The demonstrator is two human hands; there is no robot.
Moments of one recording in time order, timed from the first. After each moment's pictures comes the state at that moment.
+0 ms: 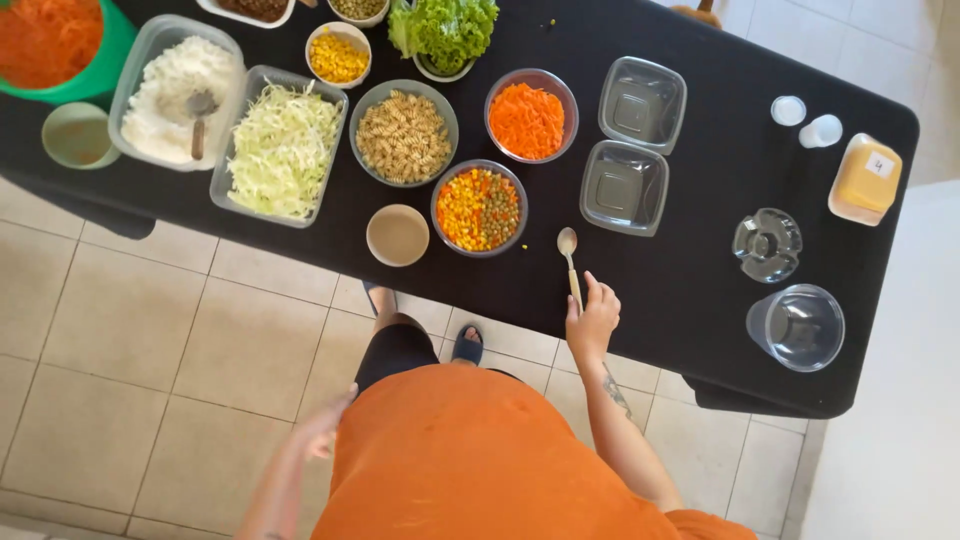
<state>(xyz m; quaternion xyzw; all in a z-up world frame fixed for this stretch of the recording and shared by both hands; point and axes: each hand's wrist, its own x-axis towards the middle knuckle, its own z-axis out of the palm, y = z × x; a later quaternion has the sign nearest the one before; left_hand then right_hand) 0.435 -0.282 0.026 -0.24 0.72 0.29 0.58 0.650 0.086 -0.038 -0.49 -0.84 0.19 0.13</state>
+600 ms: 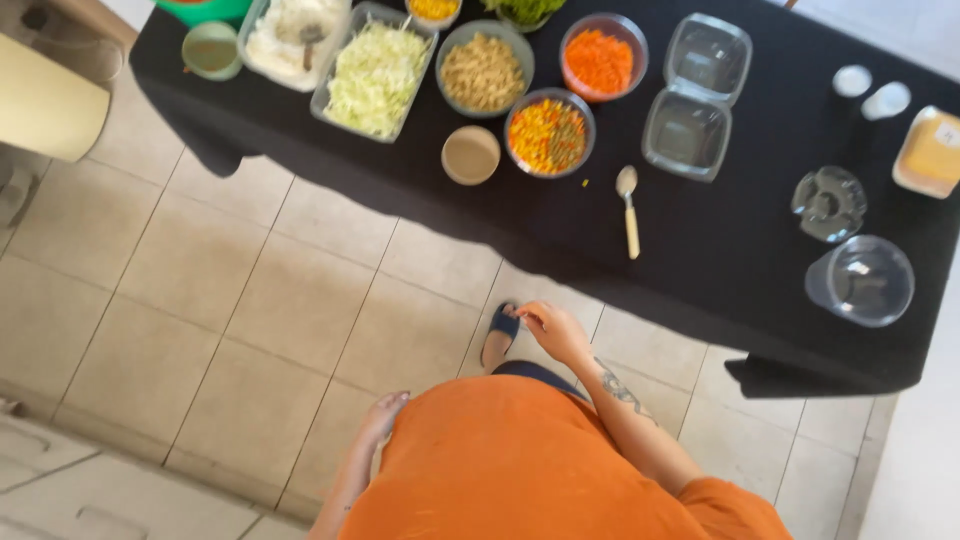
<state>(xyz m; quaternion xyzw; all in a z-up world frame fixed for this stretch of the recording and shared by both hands) 0.607 -0.468 -0.174 -0.08 0.77 0.40 0.50 0.666 -0.085 0.011 -0.21 -0.88 0.40 -0.11</state>
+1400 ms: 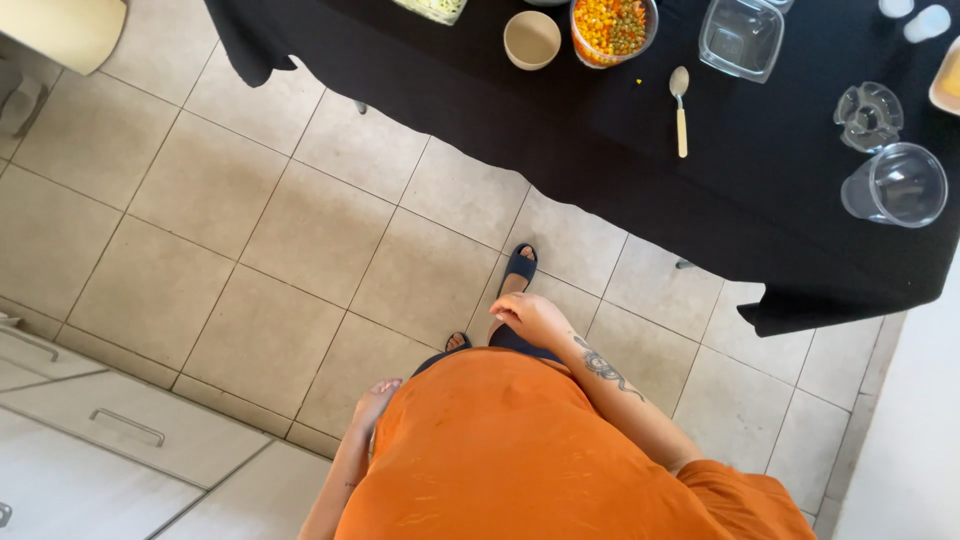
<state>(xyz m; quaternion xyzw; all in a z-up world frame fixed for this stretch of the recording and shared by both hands) 0.712 -0.643 -0.155 -0.13 0.77 0.32 0.54 0.745 -0.277 0.002 -0.07 -0.90 0.40 -0.17</state>
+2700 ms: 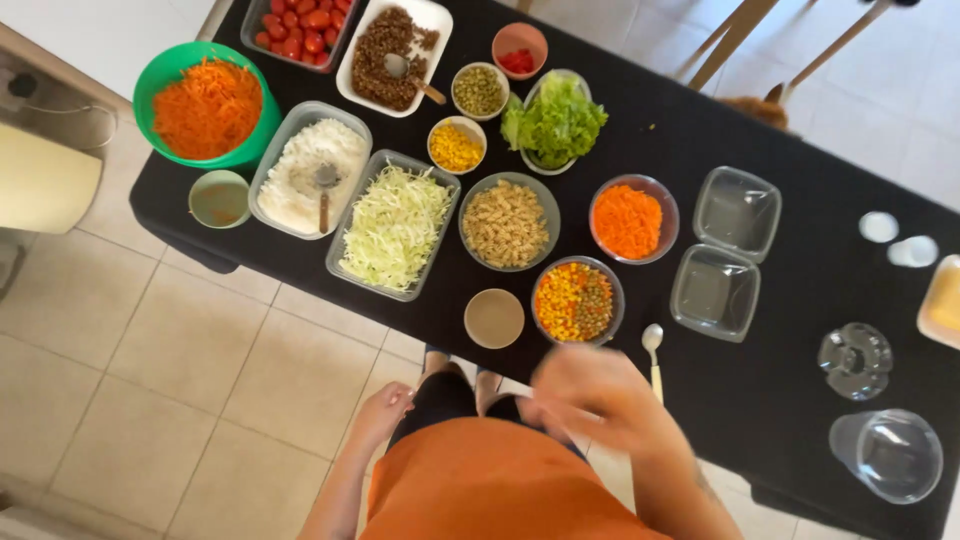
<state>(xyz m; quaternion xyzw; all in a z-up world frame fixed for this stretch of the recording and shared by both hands) 0.327 -0.276 -0.026 0.01 0.81 0.30 0.50 0.413 0.017 0.283 0.04 -0.80 0.60 0.08</state>
